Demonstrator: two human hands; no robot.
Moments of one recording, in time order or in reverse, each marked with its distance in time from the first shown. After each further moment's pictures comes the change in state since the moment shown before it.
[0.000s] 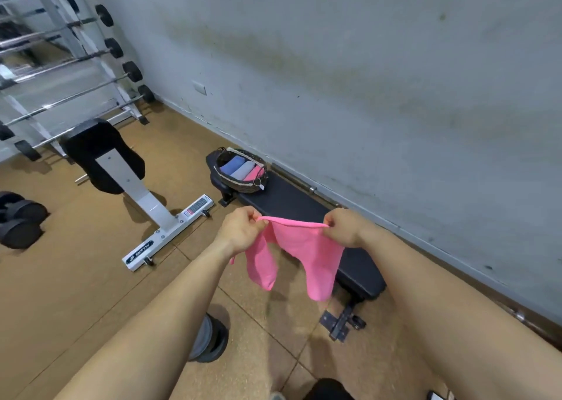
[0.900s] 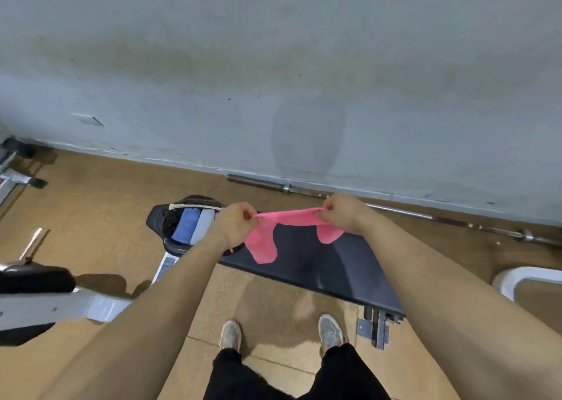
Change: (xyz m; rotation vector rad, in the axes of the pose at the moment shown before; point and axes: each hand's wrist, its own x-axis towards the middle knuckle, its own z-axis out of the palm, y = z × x) left_hand 0.441 0.054 0.001 0.290 -0.410 0.220; right_hand 0.314 0.083 -0.110 0.374 0.046 0.341
